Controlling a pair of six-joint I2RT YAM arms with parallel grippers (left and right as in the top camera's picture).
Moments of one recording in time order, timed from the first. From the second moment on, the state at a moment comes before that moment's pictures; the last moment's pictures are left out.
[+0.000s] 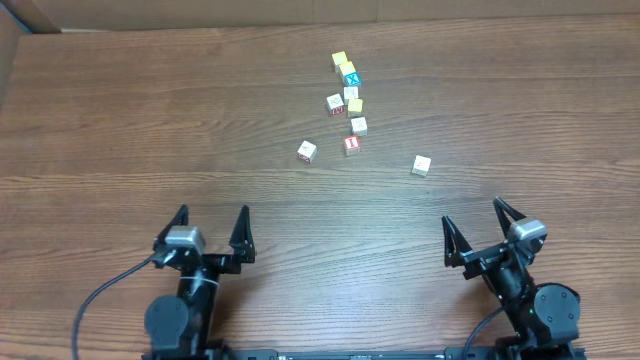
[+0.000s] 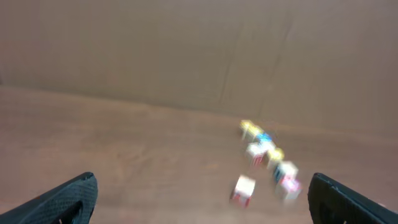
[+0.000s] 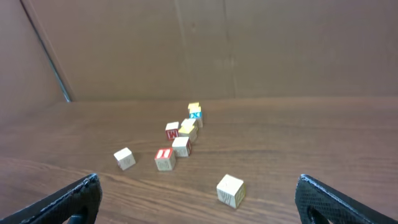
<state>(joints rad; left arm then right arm) 0.05 0.02 0.13 -0.11 0.14 -0.21 0.14 0.02 0.06 -0.07 -0.22 0.18</state>
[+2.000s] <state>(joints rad) -0.22 1.79 1.81 -1.40 0.16 -0.18 0.24 1.78 1.39 -0.95 -0.14 0.54</state>
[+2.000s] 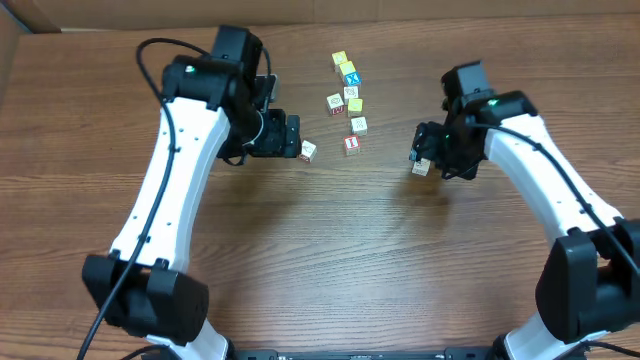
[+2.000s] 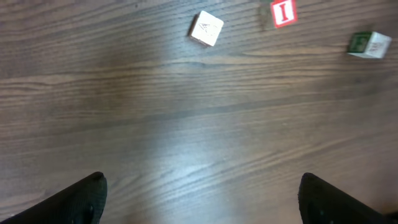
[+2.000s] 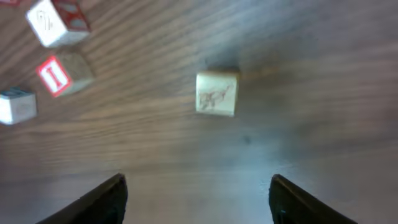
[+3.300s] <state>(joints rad) -0.21 1.87 1.80 -1.28 0.12 -0.21 0.29 1.80 1.07 -0.41 0.03 0.57</state>
